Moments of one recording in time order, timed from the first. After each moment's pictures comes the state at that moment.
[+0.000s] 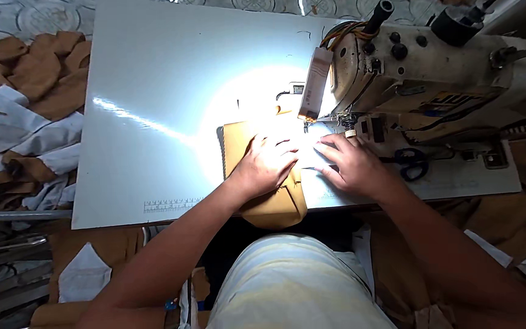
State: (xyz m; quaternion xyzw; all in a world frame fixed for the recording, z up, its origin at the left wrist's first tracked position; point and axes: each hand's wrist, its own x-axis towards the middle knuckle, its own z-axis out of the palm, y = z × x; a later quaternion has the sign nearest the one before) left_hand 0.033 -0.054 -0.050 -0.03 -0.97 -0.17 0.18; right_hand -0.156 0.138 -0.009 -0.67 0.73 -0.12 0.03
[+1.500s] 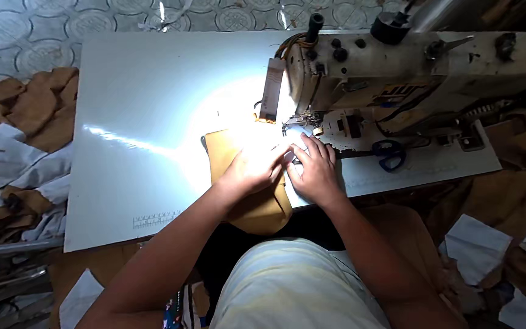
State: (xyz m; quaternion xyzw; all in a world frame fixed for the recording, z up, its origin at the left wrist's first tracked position) left_hand 0.007 -0.041 -0.022 -0.01 -0.98 -0.18 0.07; right_hand -0.097 0.128 -0.042 -0.45 0.88 -0.17 0.00
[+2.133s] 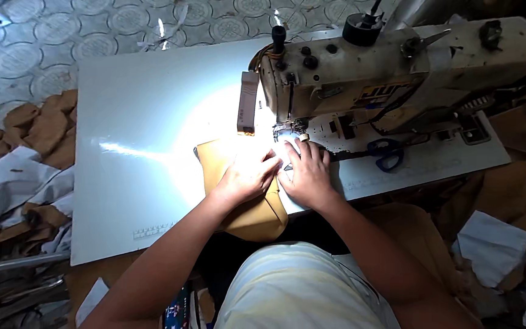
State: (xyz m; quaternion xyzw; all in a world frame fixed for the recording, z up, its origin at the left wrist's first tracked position) left_hand 0.004 -0.046 -0.042 -0.04 -0.98 -0.15 0.12; right_hand -0.100 0.121 -0.034 -0.44 0.89 -0.12 0.04
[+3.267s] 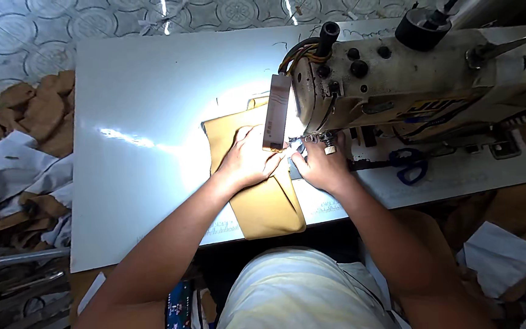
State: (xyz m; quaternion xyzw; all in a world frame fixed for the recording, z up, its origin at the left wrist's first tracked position) left_hand -0.022 -0.104 -0.065 -0.01 -0.98 -0.15 0.14; right_hand -0.153 0.082 -0.046 -0.46 0.88 -0.08 0.05
